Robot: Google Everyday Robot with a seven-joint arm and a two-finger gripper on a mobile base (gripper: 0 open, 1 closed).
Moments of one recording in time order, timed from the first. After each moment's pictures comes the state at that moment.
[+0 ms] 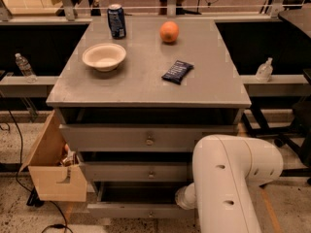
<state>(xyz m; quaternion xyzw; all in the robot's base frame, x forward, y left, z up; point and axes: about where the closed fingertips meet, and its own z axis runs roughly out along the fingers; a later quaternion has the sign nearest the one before) 0.562 -0.125 0.182 -0.60 0.77 -0.01 0.22</state>
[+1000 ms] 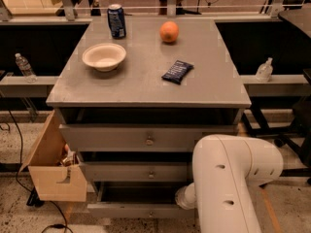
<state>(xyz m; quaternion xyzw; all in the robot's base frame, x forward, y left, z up) 0.563 -0.125 0.183 -0.60 0.77 -0.01 0.22</state>
